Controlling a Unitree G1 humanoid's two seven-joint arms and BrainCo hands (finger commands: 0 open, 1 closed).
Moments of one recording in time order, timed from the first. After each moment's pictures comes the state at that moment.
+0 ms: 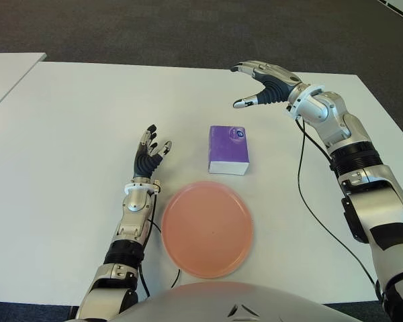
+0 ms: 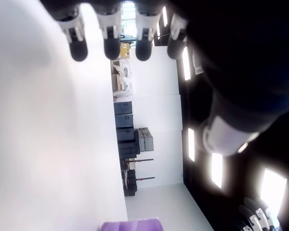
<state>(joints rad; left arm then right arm) -0.12 0.02 0.06 0.45 0.06 -0.38 0.10 -0.90 -0.58 0.33 0.60 -0.58 -0.48 0.25</state>
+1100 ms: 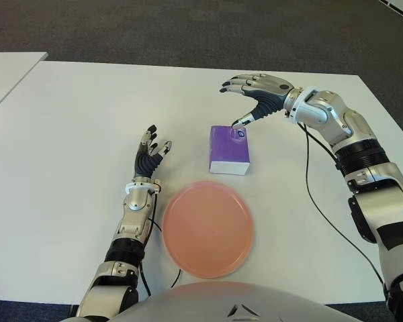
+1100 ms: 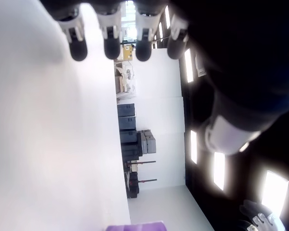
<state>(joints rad) -0.14 0.02 0.06 0.48 0.06 -0.39 0.11 -0.92 -0.64 0.41 0.57 -0.70 -0.65 0.29</state>
